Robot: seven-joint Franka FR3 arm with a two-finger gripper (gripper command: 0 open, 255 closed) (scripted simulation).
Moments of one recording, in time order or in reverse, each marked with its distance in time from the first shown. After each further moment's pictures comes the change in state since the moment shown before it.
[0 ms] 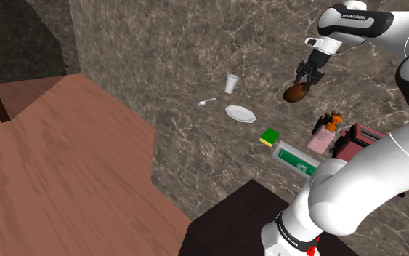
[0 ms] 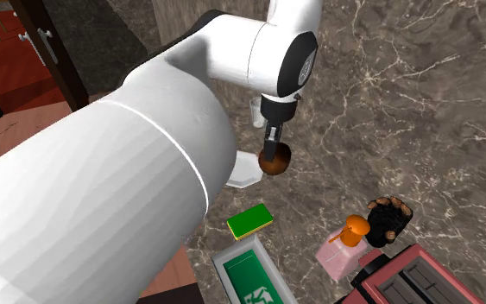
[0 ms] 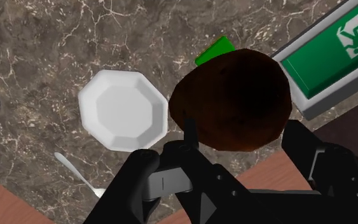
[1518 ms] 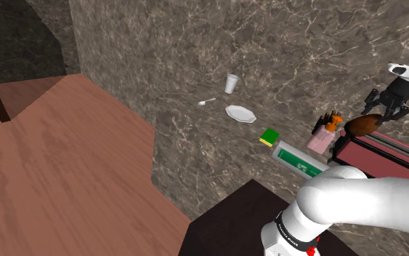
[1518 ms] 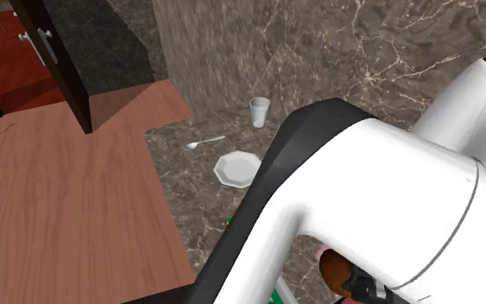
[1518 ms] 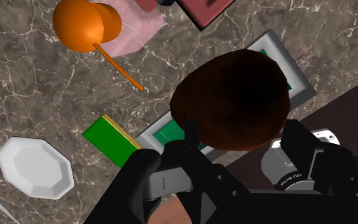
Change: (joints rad) arm -0.402 -0.575 0.109 -0.236 -0.386 -0.215 -0.215
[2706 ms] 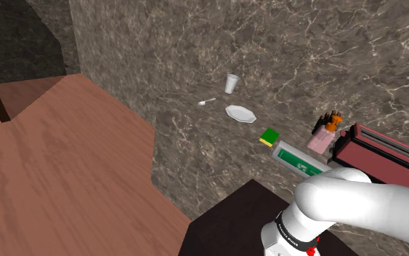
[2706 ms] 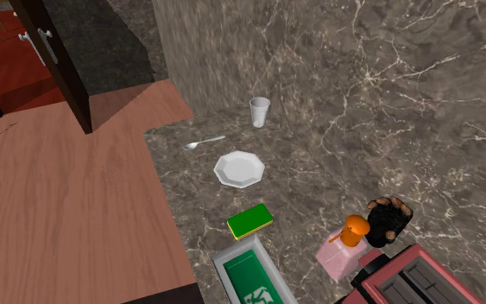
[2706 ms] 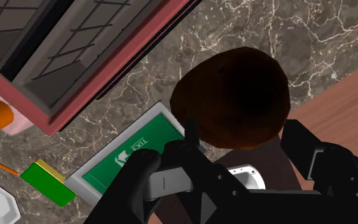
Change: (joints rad) arm -0.098 -0.113 -0.191 0.240 -0.208 -0.162 -0.408
